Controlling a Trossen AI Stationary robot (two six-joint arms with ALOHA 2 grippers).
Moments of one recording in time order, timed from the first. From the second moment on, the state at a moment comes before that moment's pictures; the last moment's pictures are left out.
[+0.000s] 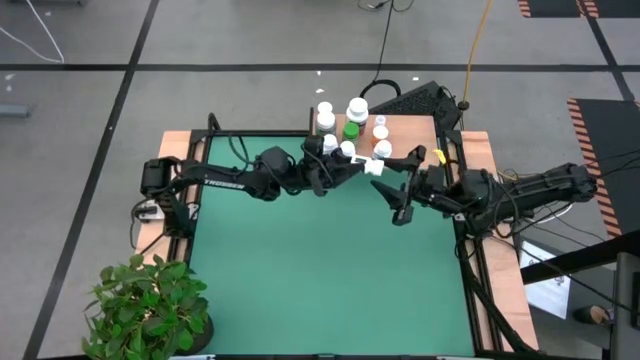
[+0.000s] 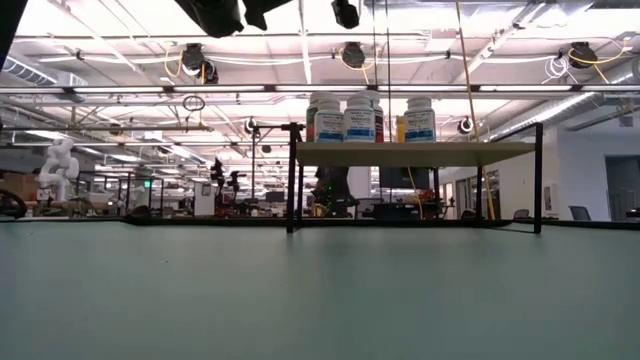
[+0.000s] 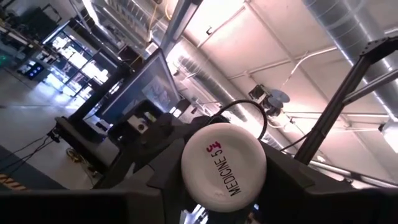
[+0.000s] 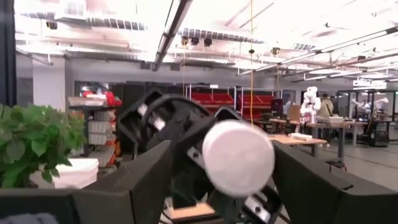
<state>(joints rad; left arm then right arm) 0.11 1.78 1.23 1.05 0.15 -0.80 0.17 0.96 0.69 0.62 0.42 -0.15</state>
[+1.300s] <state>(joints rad) 0.10 1.78 1.23 0.59 0.28 -0.65 -0.29 1.02 1.39 -0.64 0.44 -0.15</state>
